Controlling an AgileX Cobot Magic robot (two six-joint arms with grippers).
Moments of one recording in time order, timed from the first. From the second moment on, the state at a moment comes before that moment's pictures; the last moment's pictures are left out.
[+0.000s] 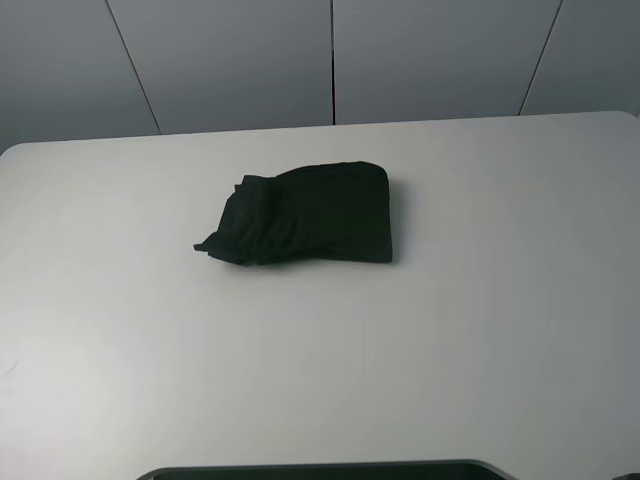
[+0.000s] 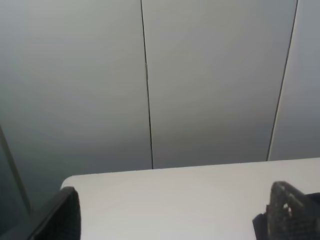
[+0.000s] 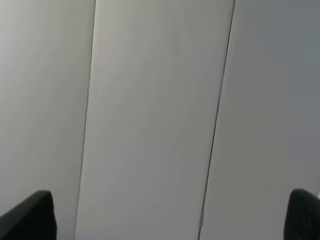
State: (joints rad) left arm -0.48 0.24 -1.21 0.30 1.23 -0.19; right arm 0.66 0.25 -1.57 -0.47 1.22 -0.05
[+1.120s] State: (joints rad) left arm -0.08 0.00 -0.55 -0.01 1.18 -0.05; right arm -0.07 0.00 -0.69 0.03 1.15 -0.16
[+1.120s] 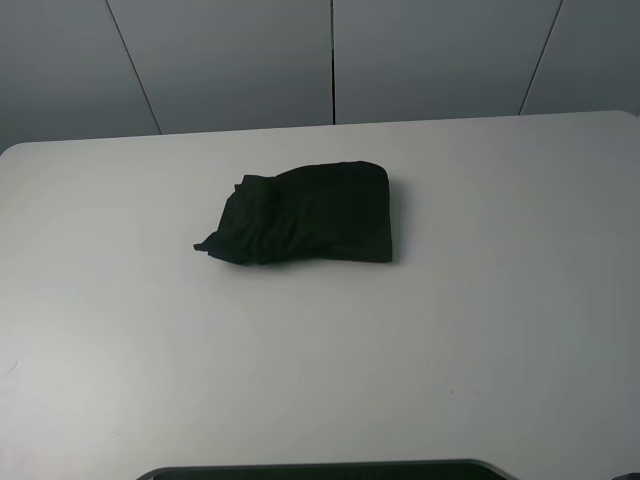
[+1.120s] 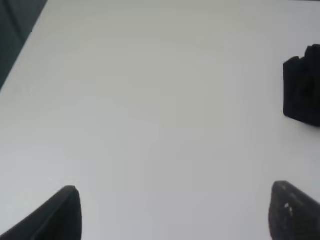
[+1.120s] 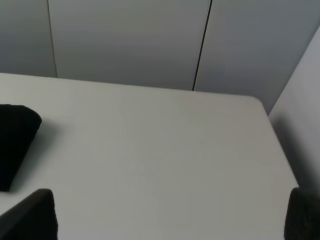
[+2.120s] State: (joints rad) left arm -0.12 0.00 -0.51 0.00 1.09 -0.05; right arm -0.01 0.00 -0.51 0.06 1.10 -0.11
